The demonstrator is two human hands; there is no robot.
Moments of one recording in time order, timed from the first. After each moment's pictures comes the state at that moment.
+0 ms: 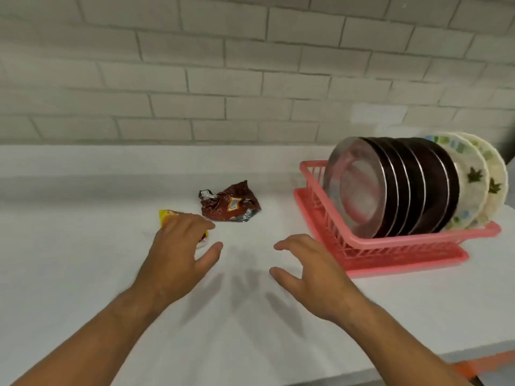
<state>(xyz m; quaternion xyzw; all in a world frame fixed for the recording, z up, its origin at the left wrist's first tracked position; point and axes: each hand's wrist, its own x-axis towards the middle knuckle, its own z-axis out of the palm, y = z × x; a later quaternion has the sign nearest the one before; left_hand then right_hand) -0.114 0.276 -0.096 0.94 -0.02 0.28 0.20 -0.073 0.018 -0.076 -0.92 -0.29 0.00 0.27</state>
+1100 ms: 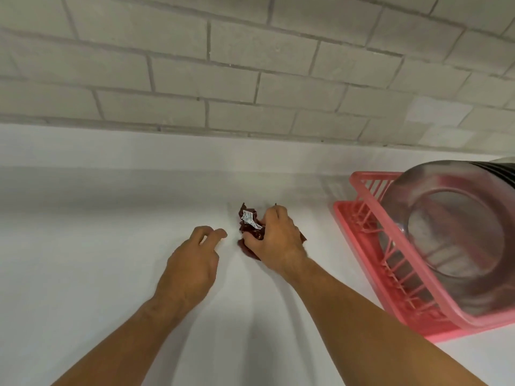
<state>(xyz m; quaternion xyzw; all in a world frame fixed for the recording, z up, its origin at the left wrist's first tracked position) 0.012 0.372 -0.181 0.94 0.02 0.18 0.28 0.109 0.211 -0.147 -0.97 -0.14 0.00 0.19</state>
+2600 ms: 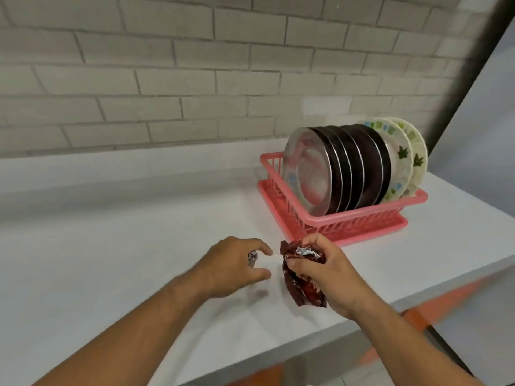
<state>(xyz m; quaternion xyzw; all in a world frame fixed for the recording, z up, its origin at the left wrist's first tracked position) -0.098 0.164 -0.082 0.92 -0.15 -0.03 0.35 -0.112 -0.043 -0.069 -0.72 -0.05 0.10 0.68</state>
